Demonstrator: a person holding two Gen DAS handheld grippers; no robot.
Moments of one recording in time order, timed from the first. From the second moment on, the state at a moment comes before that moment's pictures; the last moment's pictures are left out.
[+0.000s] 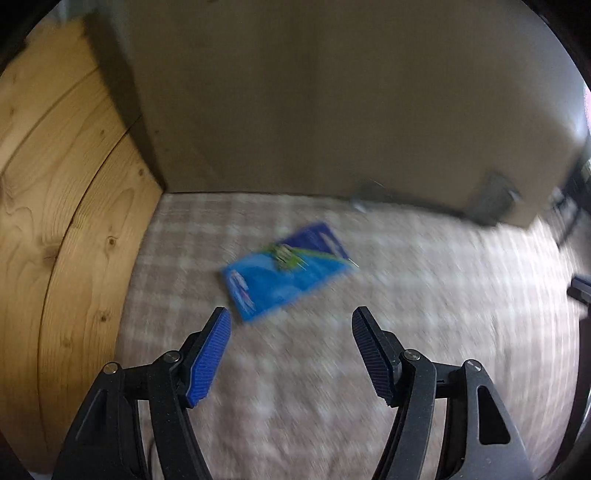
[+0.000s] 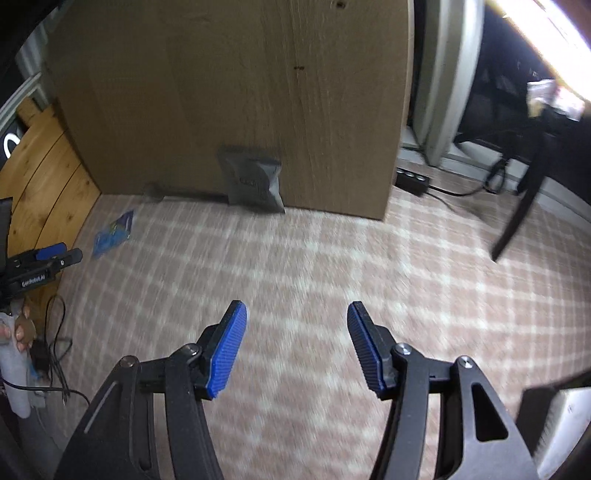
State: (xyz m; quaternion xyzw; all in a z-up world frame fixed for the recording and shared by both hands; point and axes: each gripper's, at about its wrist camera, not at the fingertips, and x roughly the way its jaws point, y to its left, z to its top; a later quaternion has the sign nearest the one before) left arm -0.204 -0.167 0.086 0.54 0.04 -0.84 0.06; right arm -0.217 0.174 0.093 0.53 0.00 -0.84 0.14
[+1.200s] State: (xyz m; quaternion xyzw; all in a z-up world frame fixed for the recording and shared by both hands) left arm -0.224 -0.109 0.018 0.56 0.00 -0.82 -0.06; right arm -0.313 0.103 0.040 0.52 -0.03 -0.83 0.21
